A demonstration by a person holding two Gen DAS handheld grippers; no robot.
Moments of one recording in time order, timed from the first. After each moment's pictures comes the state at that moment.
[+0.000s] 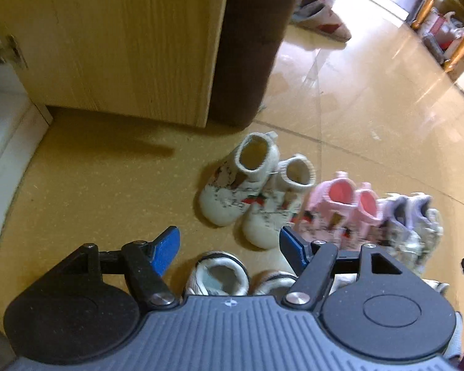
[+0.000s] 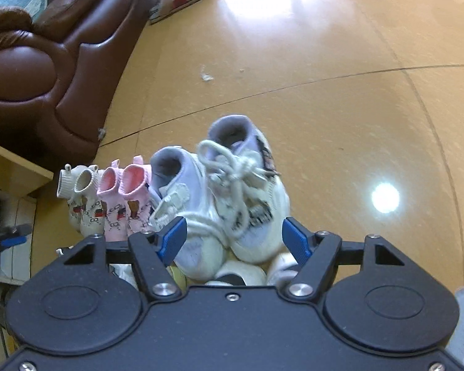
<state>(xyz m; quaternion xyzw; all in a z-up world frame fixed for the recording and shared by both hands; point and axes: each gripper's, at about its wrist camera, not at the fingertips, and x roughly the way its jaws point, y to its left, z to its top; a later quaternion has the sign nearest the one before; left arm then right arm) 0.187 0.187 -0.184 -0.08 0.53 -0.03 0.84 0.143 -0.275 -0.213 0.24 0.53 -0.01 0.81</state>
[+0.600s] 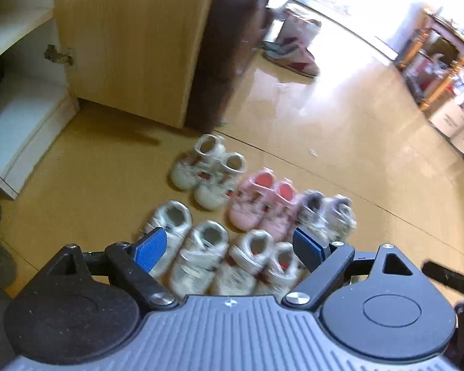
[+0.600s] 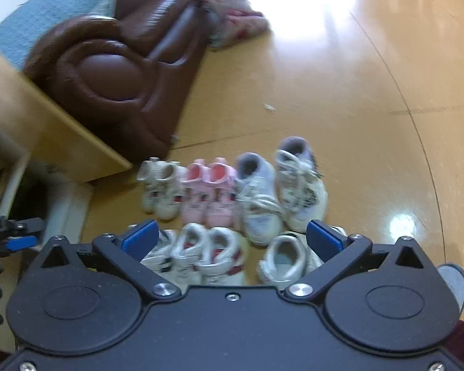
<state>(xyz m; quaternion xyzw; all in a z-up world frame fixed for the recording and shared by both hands) 0.058 0.148 -0.051 -0.14 0.50 -0.03 0.85 0.070 -0.217 -0.070 0.19 0.47 0.10 0.86</state>
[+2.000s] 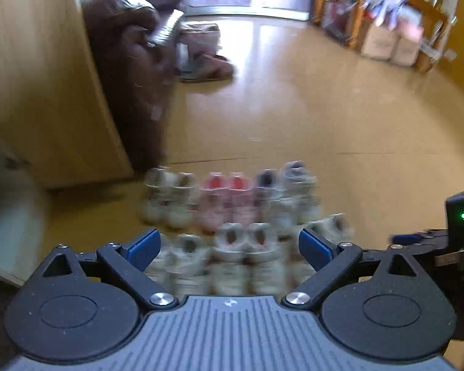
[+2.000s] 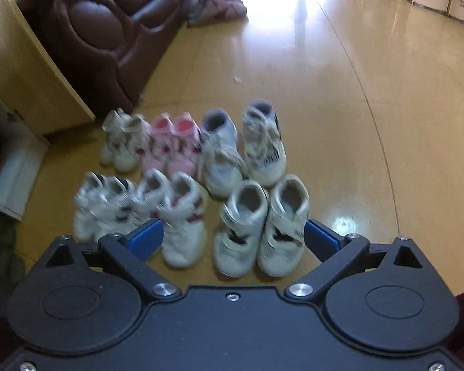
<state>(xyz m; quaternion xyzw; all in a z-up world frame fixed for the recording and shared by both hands) 0.017 0.083 -0.023 0.04 0.46 -0.12 0.88 0.014 -0.189 -0.140 0.10 0.55 -0.01 0.83</state>
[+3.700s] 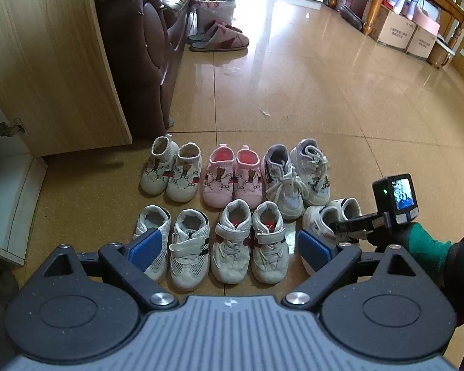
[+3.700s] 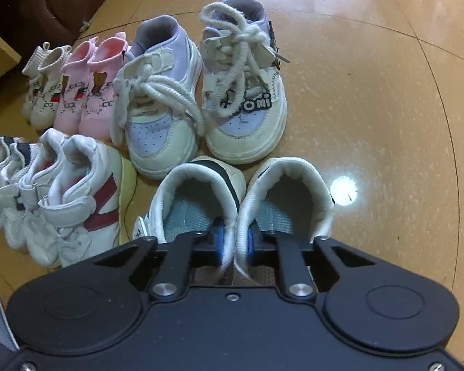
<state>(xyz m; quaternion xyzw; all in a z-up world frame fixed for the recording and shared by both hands) 0.026 0.089 -0.043 0.03 0.49 -0.12 0.86 0.106 -0.210 -0.283 0.07 0.61 0.03 0.79</state>
